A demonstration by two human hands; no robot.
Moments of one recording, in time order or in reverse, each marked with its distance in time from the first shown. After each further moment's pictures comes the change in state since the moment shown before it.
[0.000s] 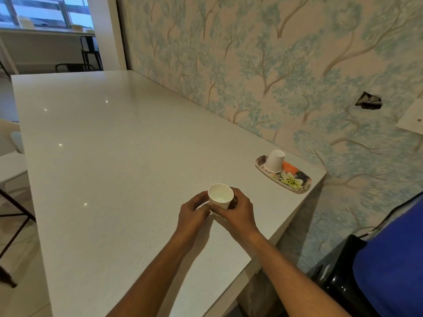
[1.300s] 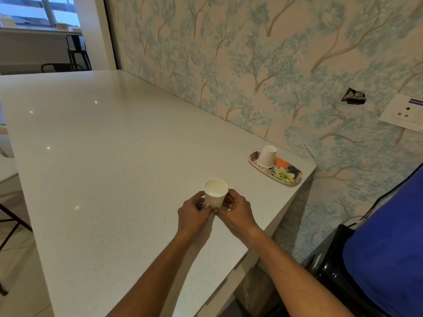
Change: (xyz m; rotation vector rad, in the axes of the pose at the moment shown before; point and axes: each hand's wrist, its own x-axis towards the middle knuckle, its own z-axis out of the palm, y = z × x) left_hand -0.003 -0.006 0.008 0.427 0.045 0.086; right_hand -0.008 0.013 -0.011 -0.094 -0.094 0.116
